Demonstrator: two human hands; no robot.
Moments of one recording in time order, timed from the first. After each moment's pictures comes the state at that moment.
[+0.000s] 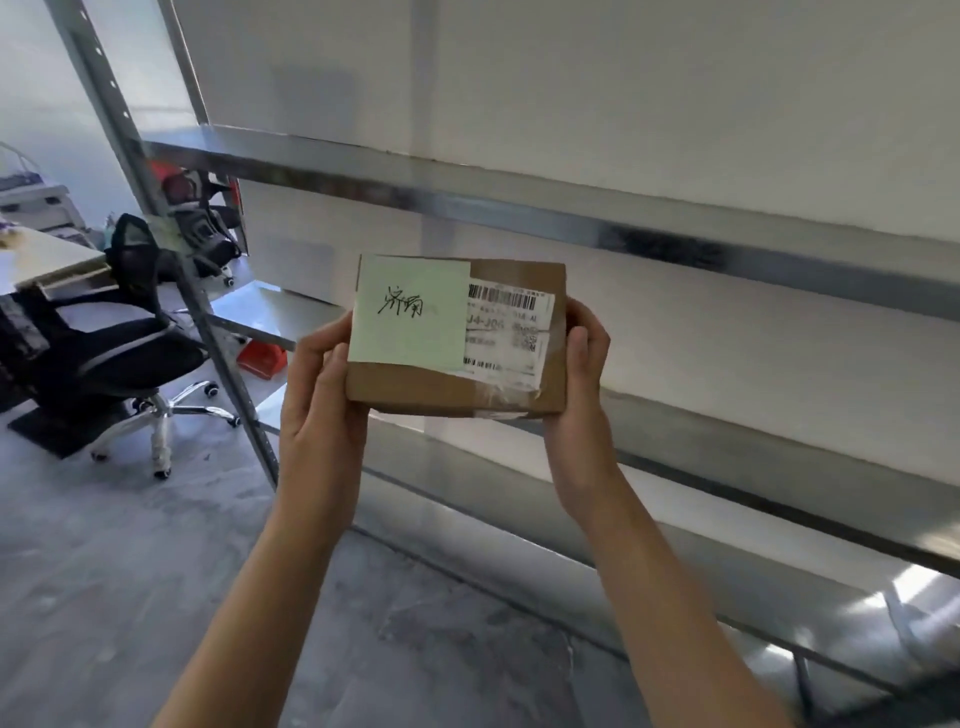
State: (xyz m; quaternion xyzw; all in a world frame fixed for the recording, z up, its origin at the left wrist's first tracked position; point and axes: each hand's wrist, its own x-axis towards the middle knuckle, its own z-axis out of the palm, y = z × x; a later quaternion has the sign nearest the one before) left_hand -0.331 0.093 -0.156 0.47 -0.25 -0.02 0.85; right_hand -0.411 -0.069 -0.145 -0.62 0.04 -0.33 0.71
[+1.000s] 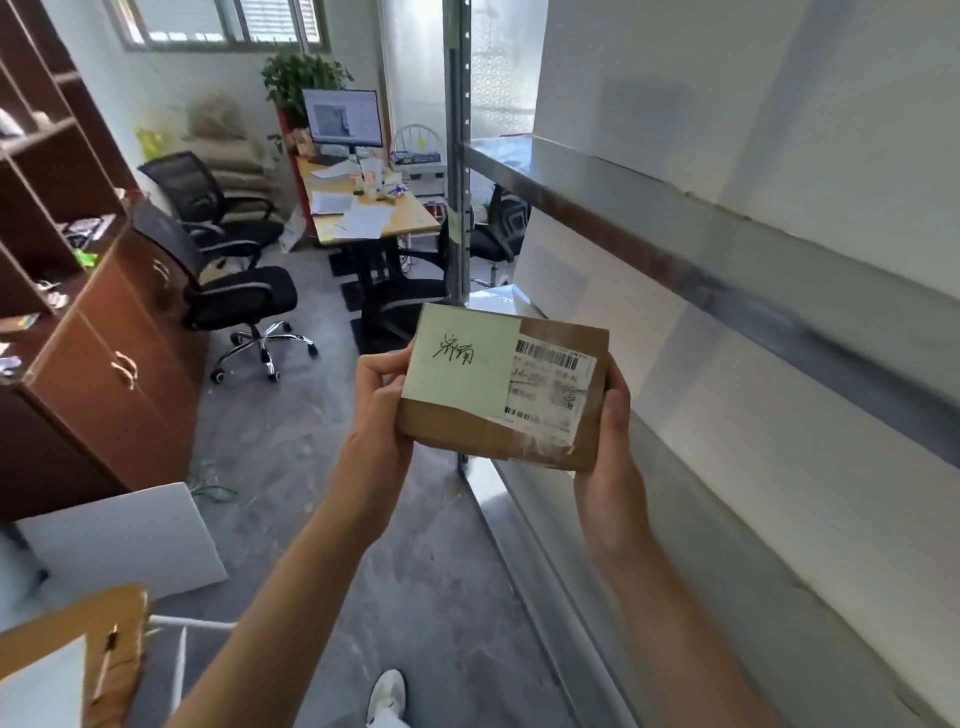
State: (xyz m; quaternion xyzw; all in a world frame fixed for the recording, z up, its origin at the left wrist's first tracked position) left_hand -0.217 0.073 -0.164 0.59 -0.02 0.16 0.79; right_hand -0.188 -0.108 -0.187 -0.59 -0.16 -0.05 0.79
